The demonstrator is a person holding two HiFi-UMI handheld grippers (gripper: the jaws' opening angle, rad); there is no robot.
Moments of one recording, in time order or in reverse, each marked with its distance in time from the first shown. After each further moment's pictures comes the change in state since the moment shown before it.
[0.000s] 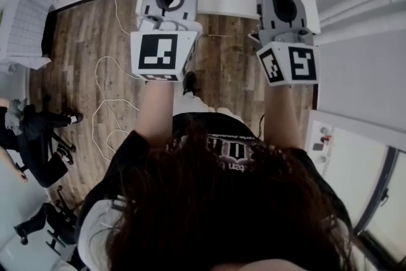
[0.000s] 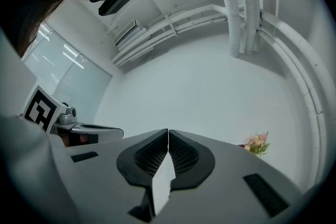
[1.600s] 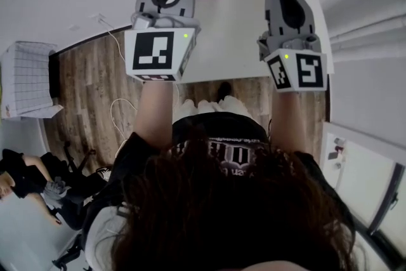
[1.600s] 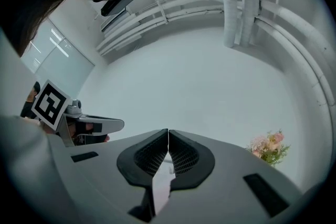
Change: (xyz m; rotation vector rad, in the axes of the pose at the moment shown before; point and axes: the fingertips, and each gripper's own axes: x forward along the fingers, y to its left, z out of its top) left arm 0.231 0.117 -0.027 0.029 -0.013 -0.135; right arm 0.192 -0.112 -0.055 -0.037 0.011 -0.153
